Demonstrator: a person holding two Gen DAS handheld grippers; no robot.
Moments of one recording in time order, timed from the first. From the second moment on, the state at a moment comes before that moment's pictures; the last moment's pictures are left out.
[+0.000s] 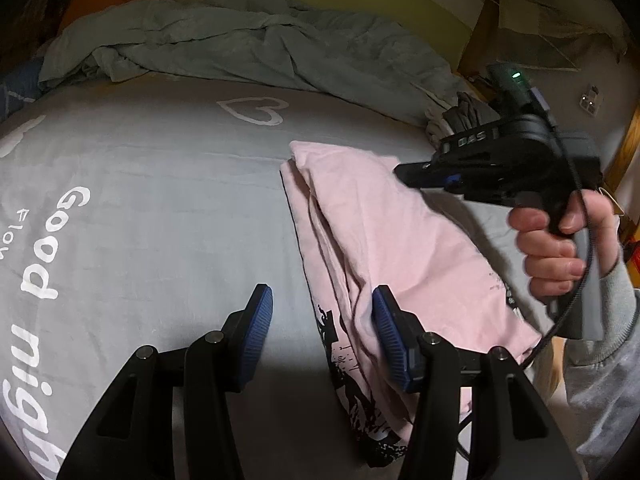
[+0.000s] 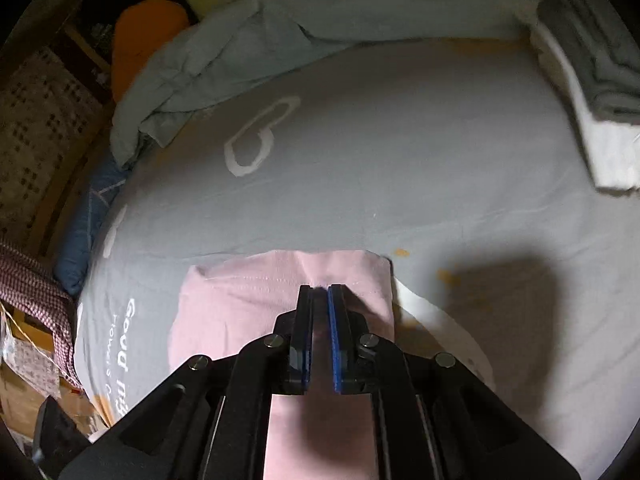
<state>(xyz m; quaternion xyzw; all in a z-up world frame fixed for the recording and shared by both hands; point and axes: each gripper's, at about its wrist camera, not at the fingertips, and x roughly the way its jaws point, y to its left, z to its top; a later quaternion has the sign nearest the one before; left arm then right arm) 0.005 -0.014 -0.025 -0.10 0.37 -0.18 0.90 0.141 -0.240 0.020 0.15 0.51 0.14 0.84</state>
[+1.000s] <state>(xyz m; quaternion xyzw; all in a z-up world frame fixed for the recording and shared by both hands) -0.030 -0.013 -0.034 -0.15 0.41 -0.23 0.87 -0.061 -0.263 0.003 0.08 0.42 0.15 0.89</state>
